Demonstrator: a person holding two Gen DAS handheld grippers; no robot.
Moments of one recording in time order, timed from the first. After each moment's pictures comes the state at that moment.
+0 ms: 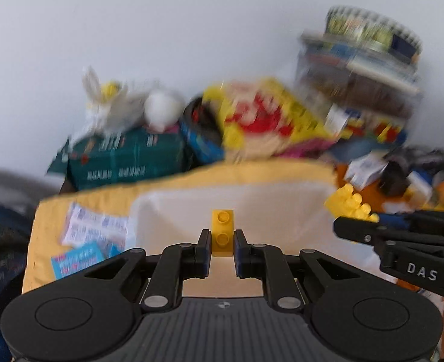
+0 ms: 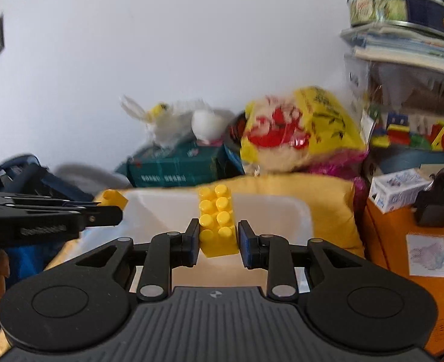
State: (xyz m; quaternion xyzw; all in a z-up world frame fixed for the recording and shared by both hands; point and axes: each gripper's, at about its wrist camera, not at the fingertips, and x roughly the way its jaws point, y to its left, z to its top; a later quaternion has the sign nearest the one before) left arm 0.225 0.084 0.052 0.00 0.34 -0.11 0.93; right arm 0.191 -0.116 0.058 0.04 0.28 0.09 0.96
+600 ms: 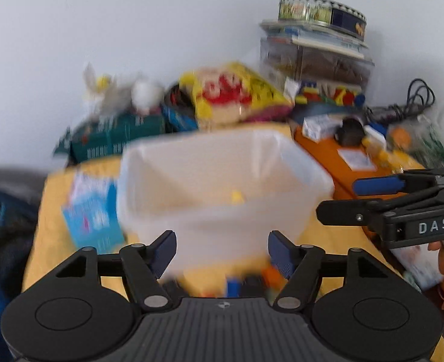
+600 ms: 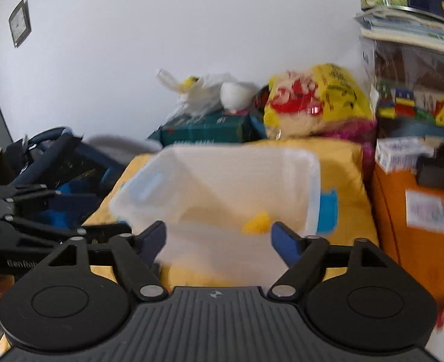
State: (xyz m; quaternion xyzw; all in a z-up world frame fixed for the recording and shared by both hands) left arm 0.082 0.082 0.049 0.02 0.33 -0.14 0.93; right arm 0.100 -0.131 0.057 0.05 0.32 0.16 0.93
